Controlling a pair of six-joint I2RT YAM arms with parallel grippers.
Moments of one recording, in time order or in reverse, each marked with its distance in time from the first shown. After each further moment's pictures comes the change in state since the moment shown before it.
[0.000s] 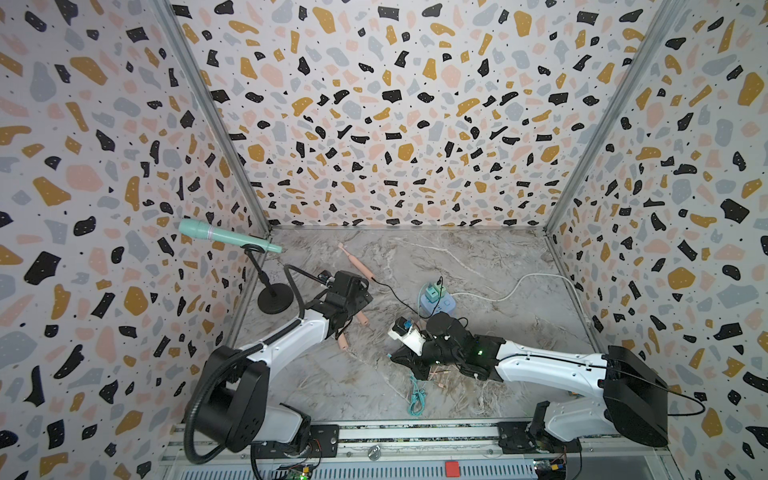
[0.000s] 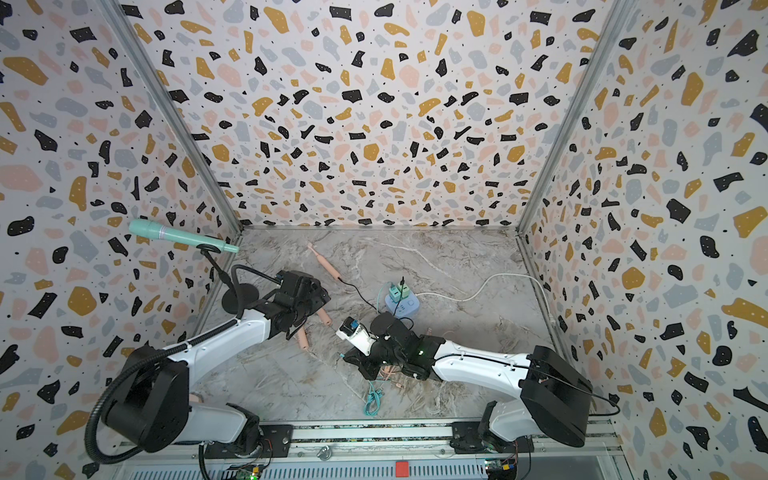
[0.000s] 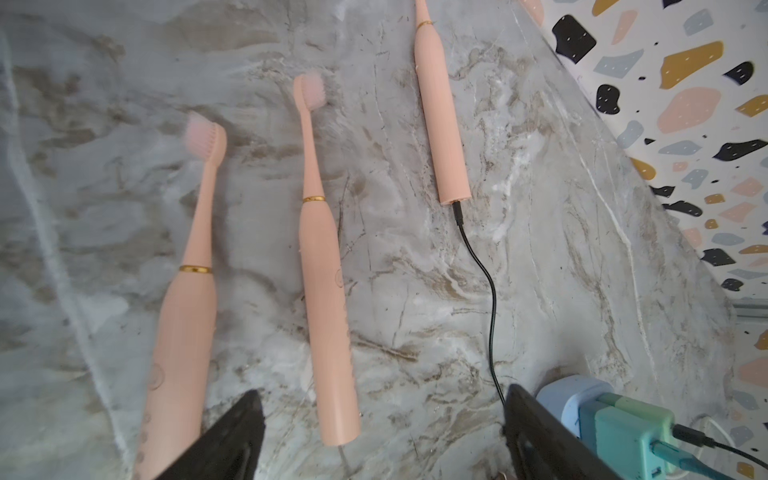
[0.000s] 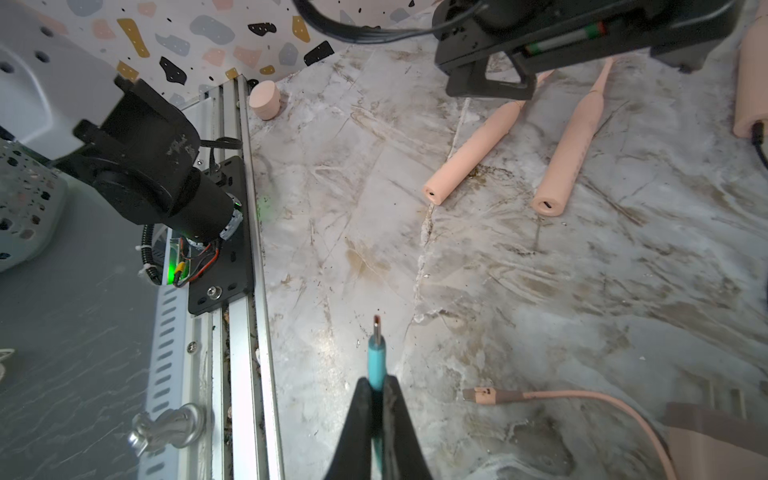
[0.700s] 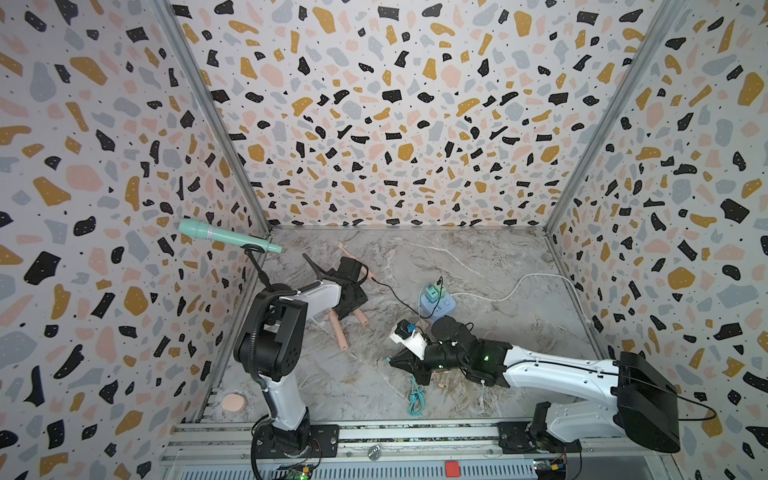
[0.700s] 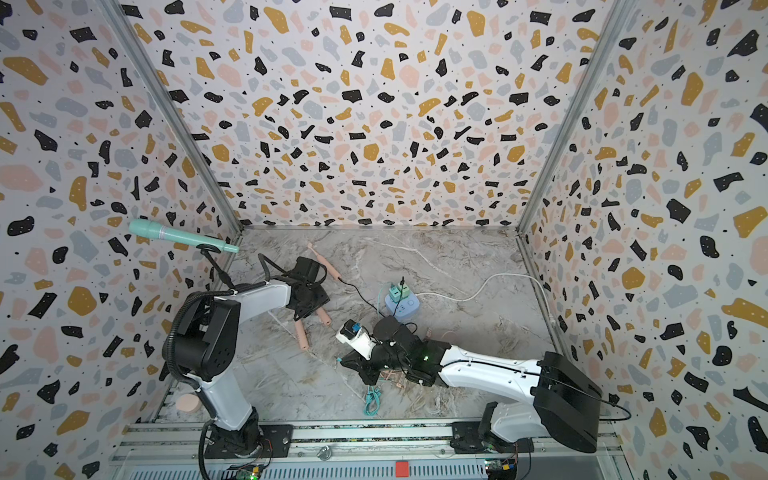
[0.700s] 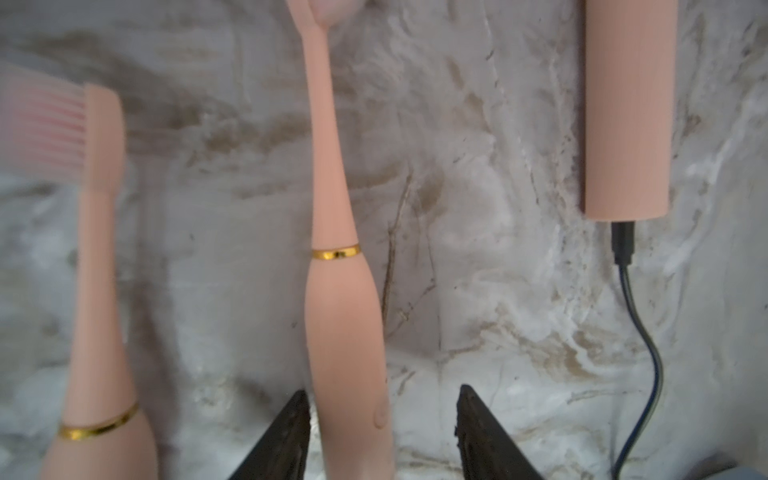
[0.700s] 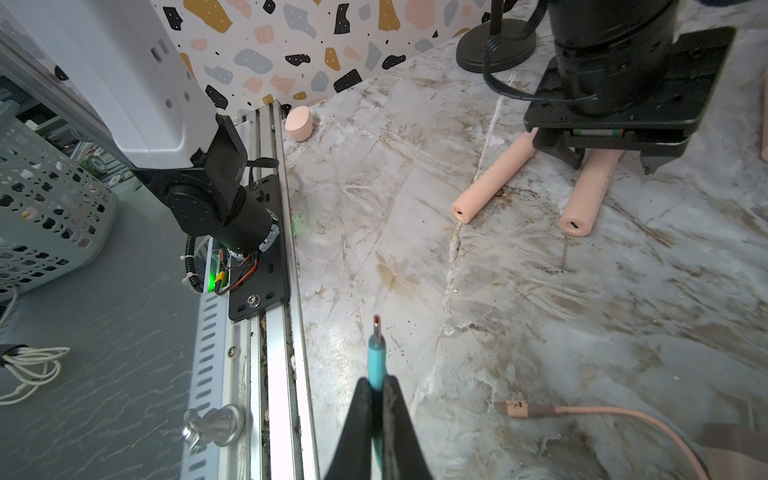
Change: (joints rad) left arm 0.107 0.390 0.259 -0.151 0.140 0.085; right arm 0.038 -0.063 -0.026 0.025 -0.005 0.033
